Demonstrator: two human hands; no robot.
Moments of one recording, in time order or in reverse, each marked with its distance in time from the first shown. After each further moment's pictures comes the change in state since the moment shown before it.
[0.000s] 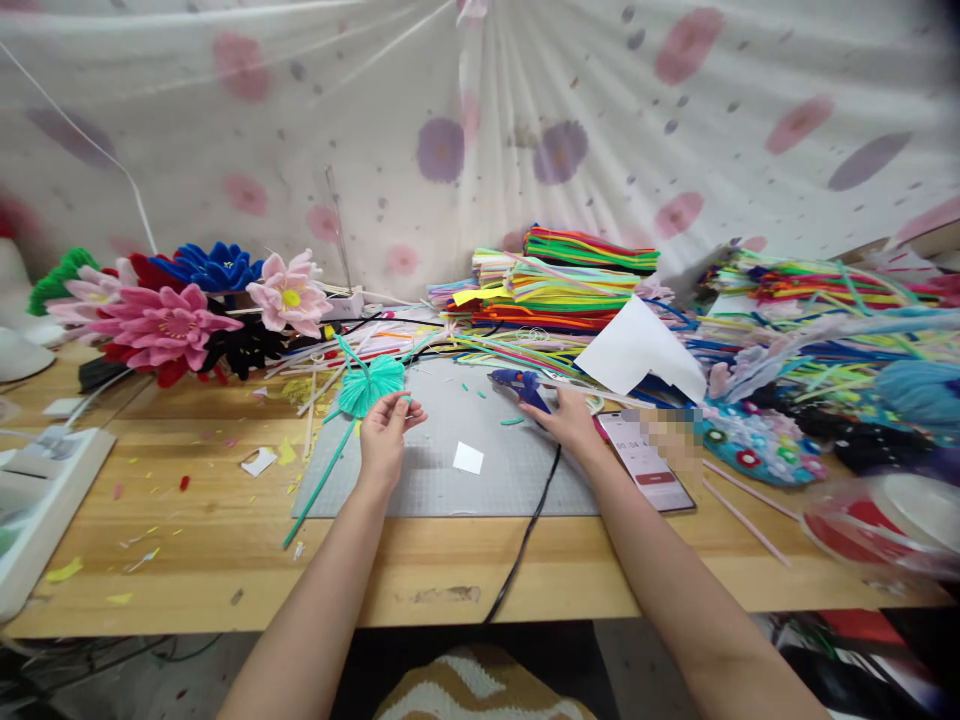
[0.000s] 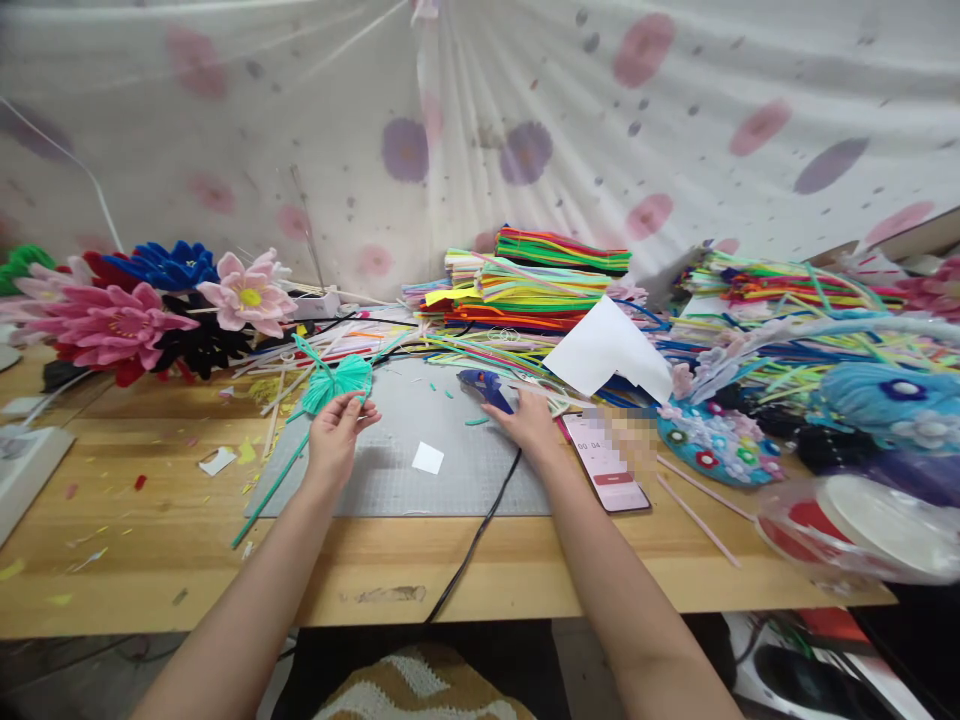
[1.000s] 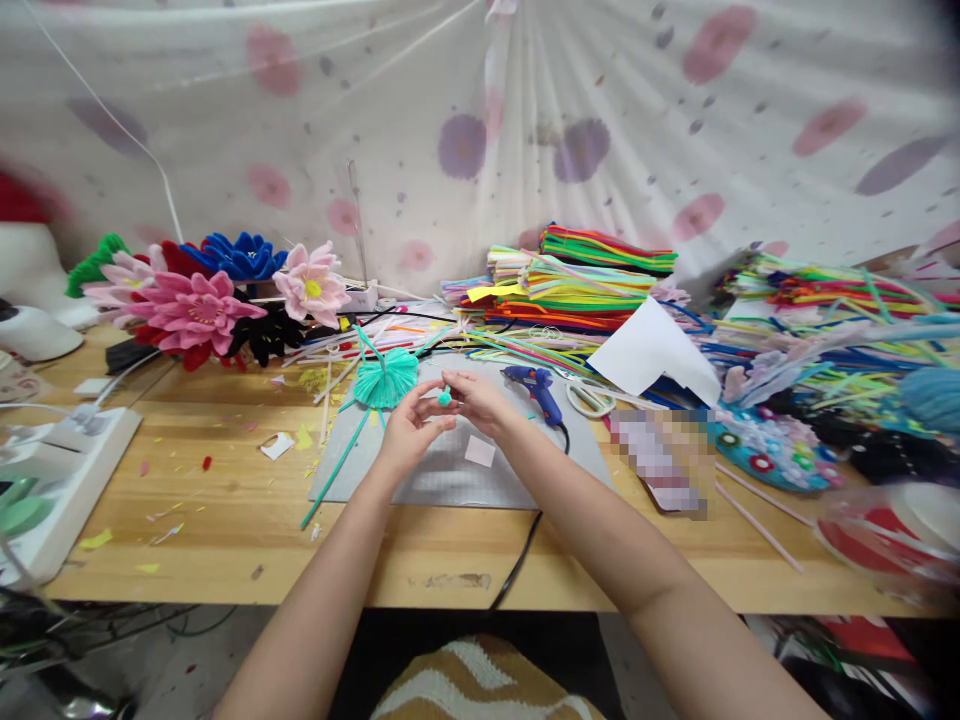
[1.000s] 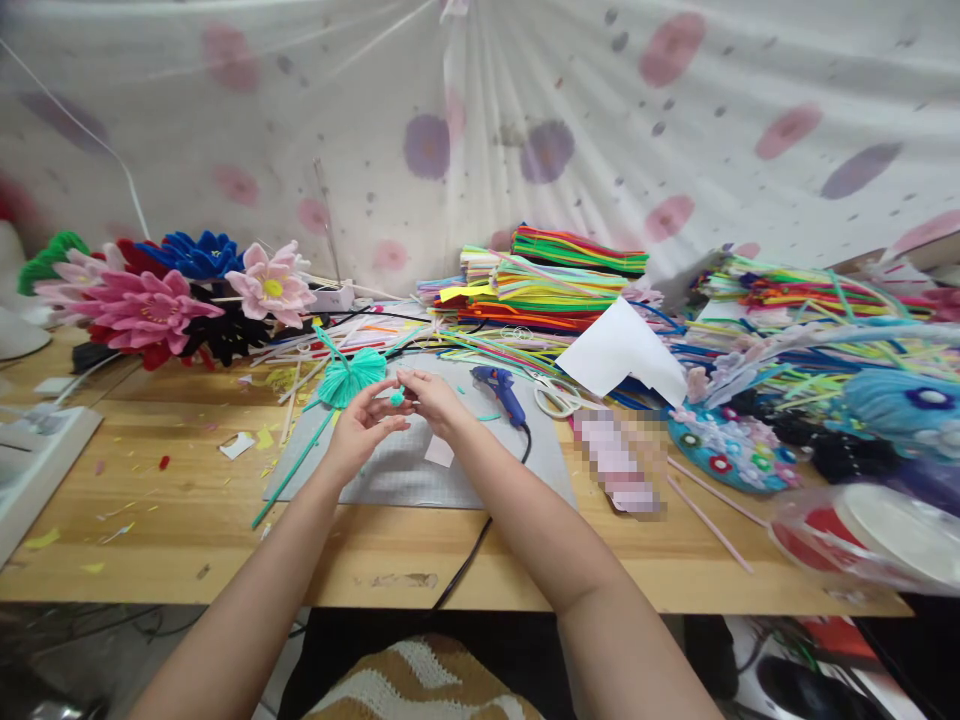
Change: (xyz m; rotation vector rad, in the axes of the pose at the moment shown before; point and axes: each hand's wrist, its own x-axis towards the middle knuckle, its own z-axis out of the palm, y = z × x) left_hand -0.012 0.011 -0.003 0.143 -0.423 -0.073; right_hand 0.012 -0.170 0.024 1.403 -0.687 0.427
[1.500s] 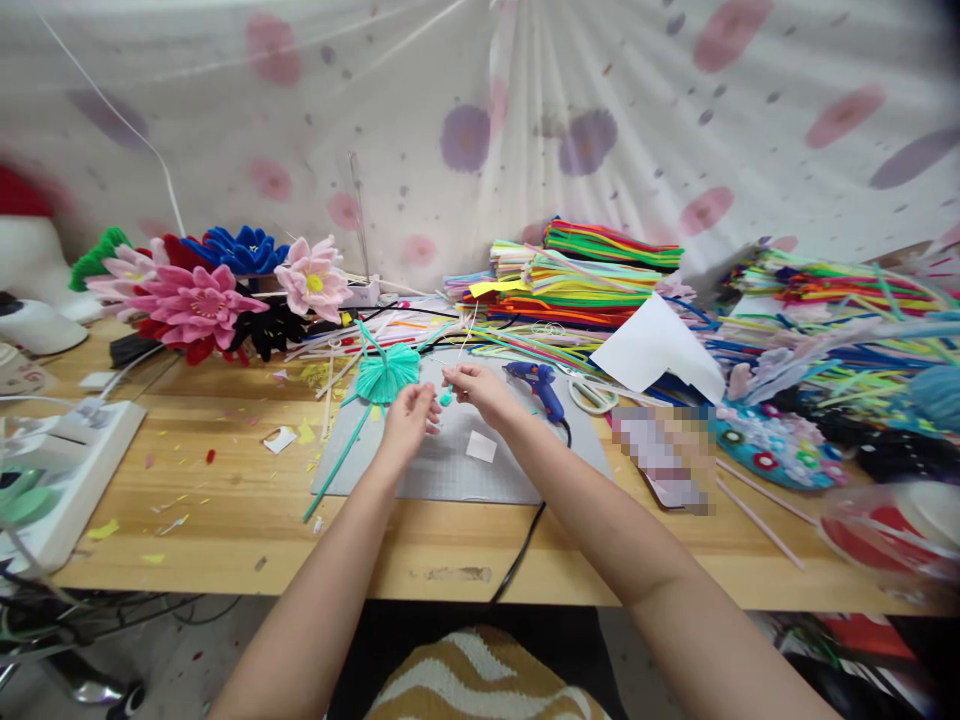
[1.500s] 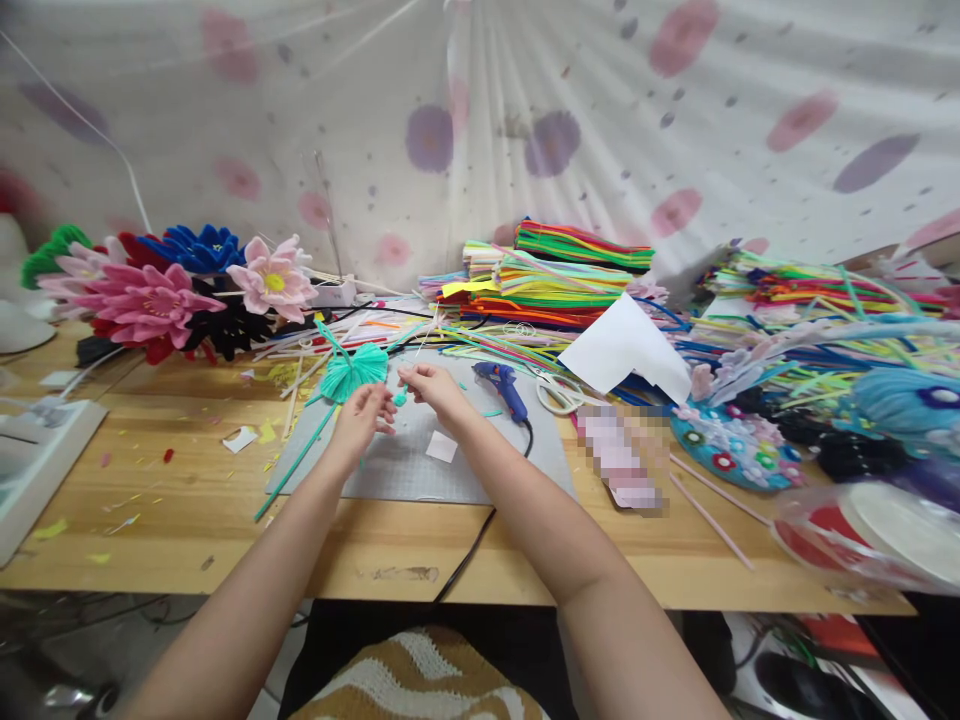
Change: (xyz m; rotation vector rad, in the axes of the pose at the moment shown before) left_hand 0.010 -0.001 -0.002 0.115 0.292 -0.111; right_hand 0.006 -0.001 -0.008 -0.249 0.052 -0.088
